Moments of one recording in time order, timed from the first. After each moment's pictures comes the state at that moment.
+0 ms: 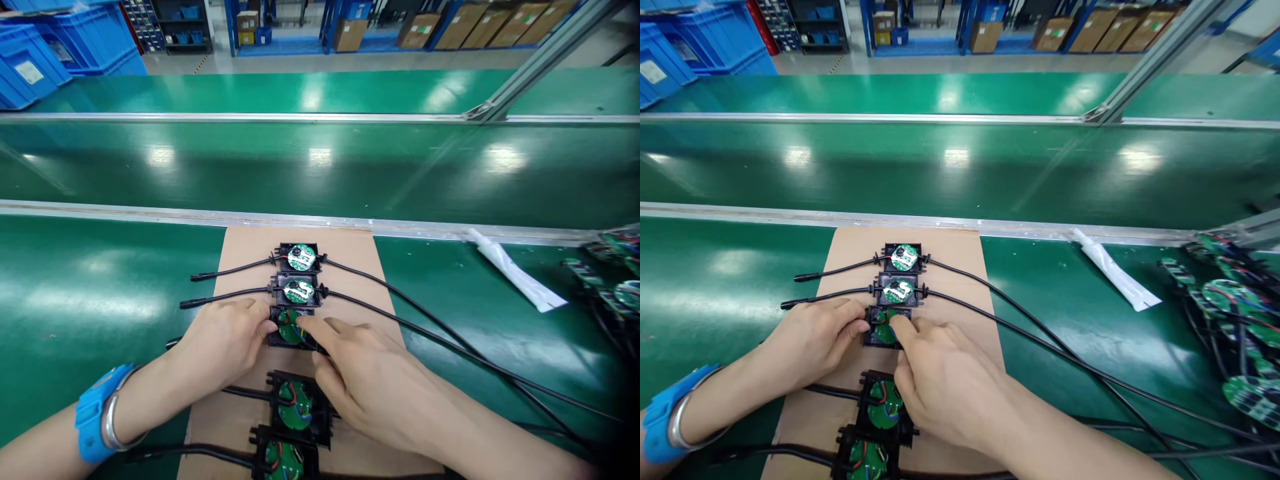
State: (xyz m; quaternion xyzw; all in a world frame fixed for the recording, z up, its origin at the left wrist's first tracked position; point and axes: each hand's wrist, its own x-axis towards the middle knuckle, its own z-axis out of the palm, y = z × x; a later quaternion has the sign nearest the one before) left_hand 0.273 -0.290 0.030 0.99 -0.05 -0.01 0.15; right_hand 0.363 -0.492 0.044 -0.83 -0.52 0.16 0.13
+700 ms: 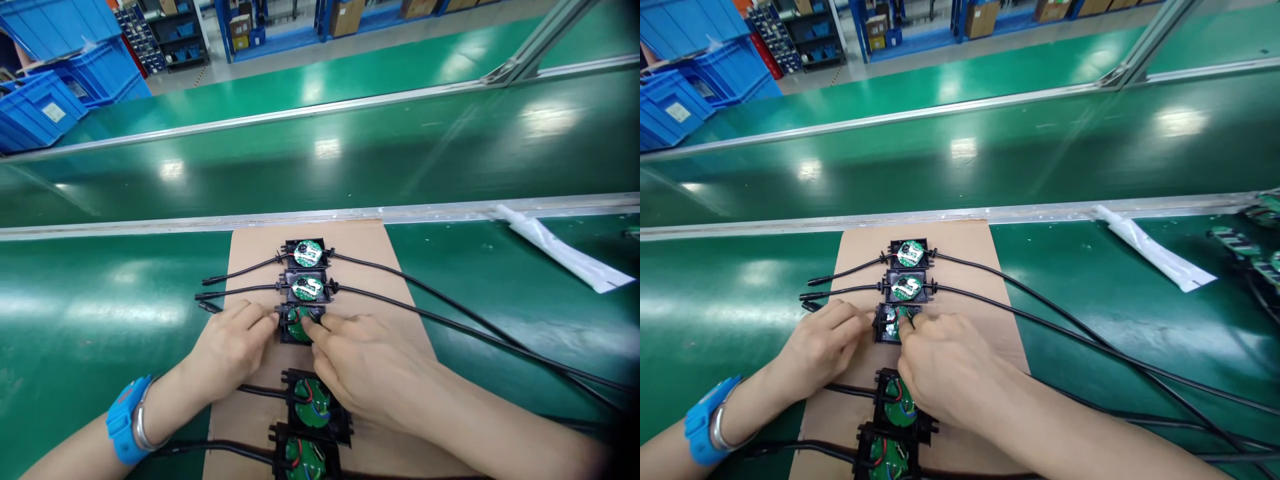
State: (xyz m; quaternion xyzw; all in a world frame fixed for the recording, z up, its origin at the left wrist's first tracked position) left_hand 0.260 -0.284 0.017 0.97 -0.15 0.13 0.11; right_hand 0.361 -0.479 0.023 -0.81 -0.57 0.04 0.10
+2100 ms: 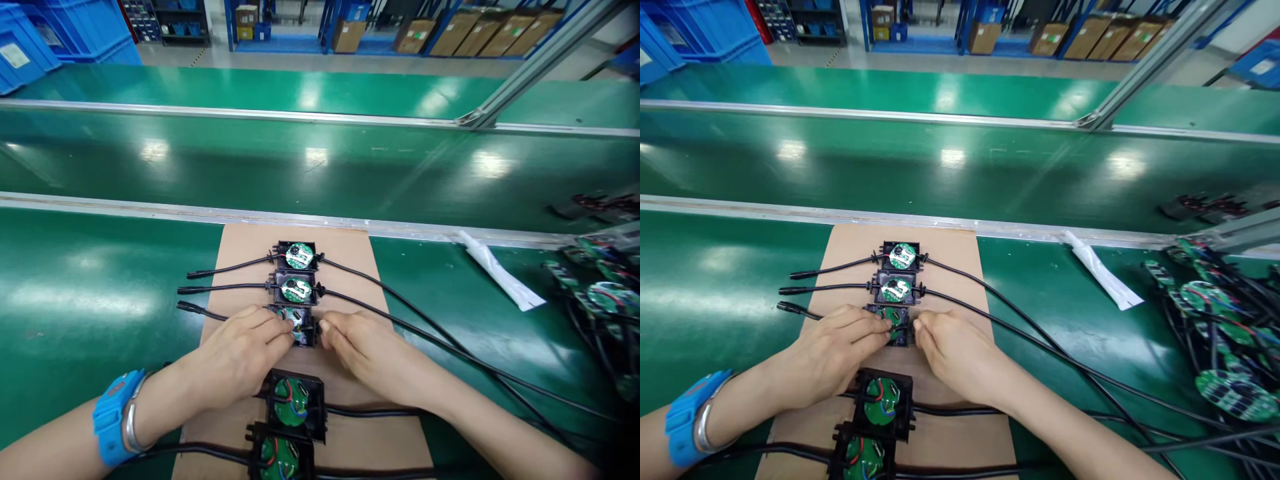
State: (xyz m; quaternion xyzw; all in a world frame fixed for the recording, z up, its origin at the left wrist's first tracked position) left_hand 0.267 -0.300 0.006 0.95 -0.25 0.05 0.18; right_hand 0.387 -0.491 0.034 -0.83 -0.44 0.29 0.17
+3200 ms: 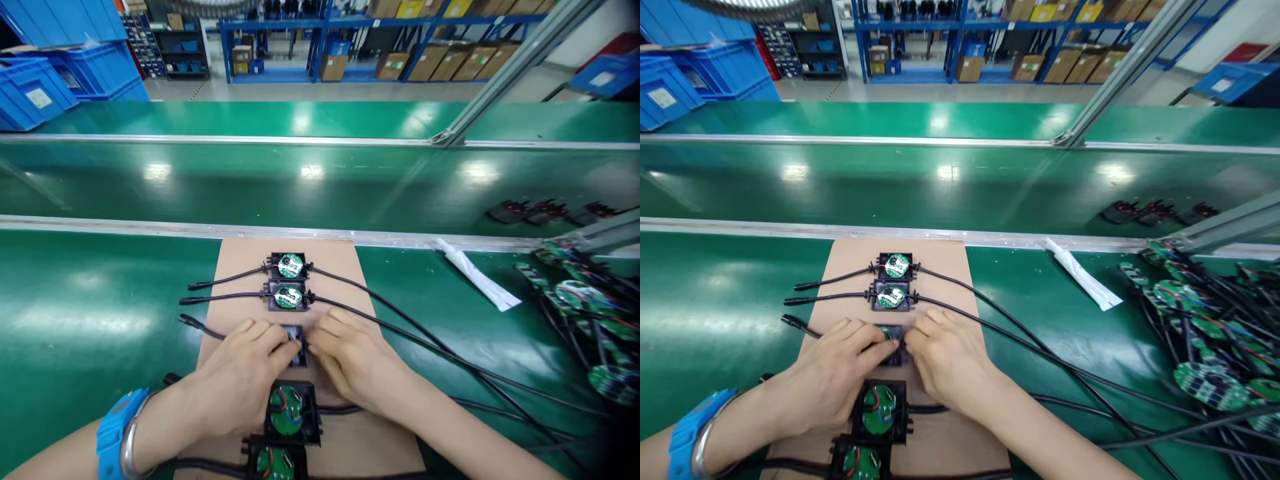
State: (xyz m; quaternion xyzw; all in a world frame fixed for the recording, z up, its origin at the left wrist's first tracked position) left_hand 0.264 -0.316 0.032 0.97 -0.18 -0.03 0.18; right_hand 0.383 -0.508 0.011 -0.79 -0.57 0.06 0.21
